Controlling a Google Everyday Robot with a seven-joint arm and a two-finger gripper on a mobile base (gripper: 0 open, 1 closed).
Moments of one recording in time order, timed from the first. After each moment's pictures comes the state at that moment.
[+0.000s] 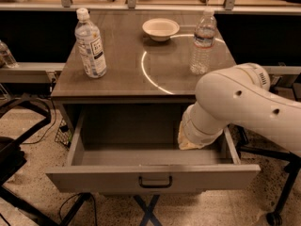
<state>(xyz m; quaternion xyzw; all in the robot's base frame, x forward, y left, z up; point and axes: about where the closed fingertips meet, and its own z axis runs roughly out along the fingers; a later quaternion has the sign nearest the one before) 0.465 -0.103 0.735 -0.77 0.62 -0.03 0.14</state>
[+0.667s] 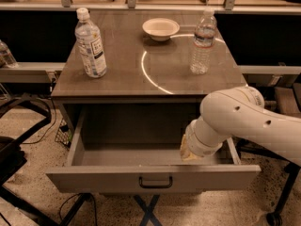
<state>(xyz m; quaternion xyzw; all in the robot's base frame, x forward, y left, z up) 0.465 -0.116 0.671 -0.76 0.63 0.01 0.14</state>
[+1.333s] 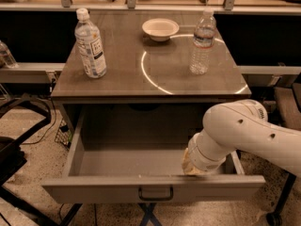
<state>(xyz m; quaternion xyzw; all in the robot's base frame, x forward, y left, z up) 0.427 -0.119 0.650 -0.76 0.64 0.04 0.12</state>
